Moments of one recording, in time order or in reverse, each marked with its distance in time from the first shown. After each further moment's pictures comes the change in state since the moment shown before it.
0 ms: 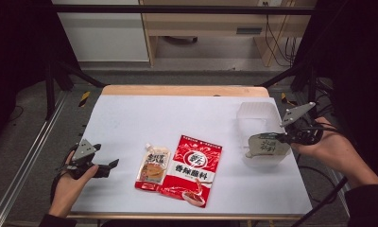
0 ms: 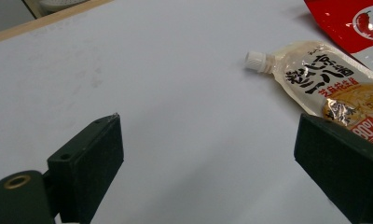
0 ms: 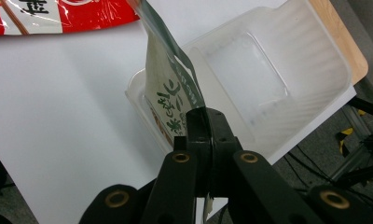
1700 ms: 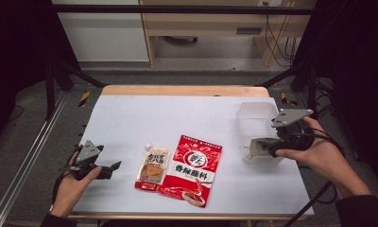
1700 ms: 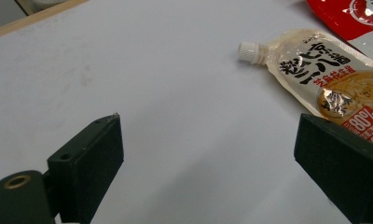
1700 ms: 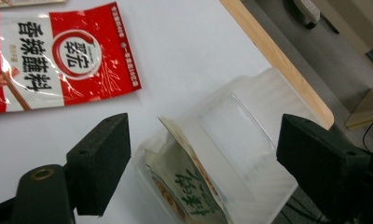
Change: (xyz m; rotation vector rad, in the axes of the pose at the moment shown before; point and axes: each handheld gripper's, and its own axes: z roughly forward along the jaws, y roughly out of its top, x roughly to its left) left arm -0.006 0.000 0.004 0.030 -0.010 0.038; right arm 0.030 0.019 0.000 -0.221 -0.115 0.020
